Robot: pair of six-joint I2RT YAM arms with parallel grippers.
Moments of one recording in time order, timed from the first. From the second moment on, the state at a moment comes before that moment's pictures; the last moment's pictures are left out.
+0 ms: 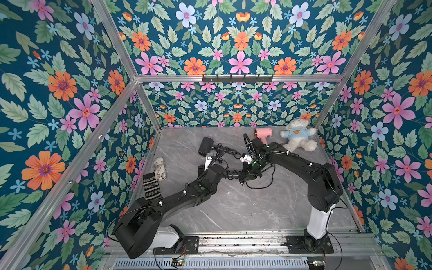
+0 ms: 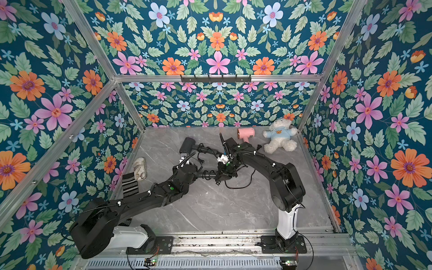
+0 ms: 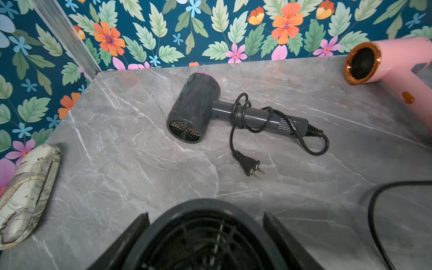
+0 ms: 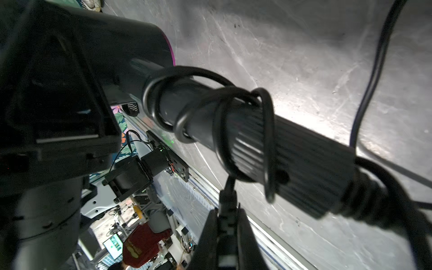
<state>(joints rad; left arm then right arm) -0.79 1.33 0.63 0.11 -0.72 -0.34 0.57 1.89 1.51 -0.96 -0.71 0.49</state>
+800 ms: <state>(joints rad) -0.87 1.41 0.35 0.64 -0.58 -0.20 0.60 1.82 1.19 -0.64 -0.54 0.59</state>
